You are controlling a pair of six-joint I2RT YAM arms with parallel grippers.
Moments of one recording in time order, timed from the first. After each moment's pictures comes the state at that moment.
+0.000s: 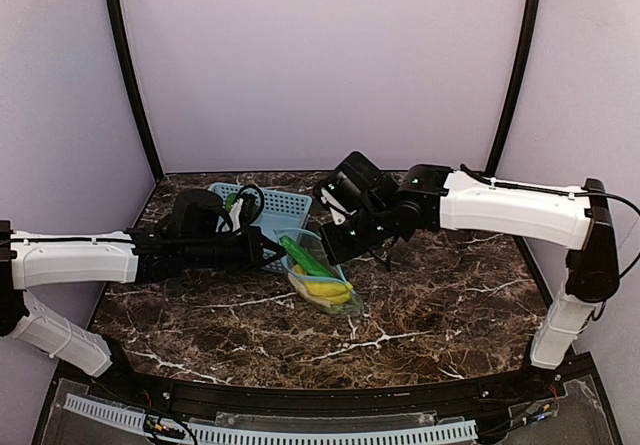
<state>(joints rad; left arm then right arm) -0.80 1.30 0.76 0.03 0.21 -0.87 1.07 1.74 1.55 -0.74 0.14 0.46</state>
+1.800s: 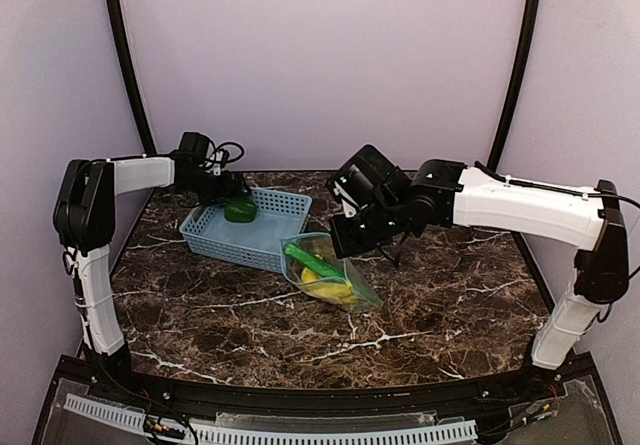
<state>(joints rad) -0.20 2.03 1.55 -0.37 0.32 -0.27 1.05 1.69 1.52 -0.75 0.15 0.55</state>
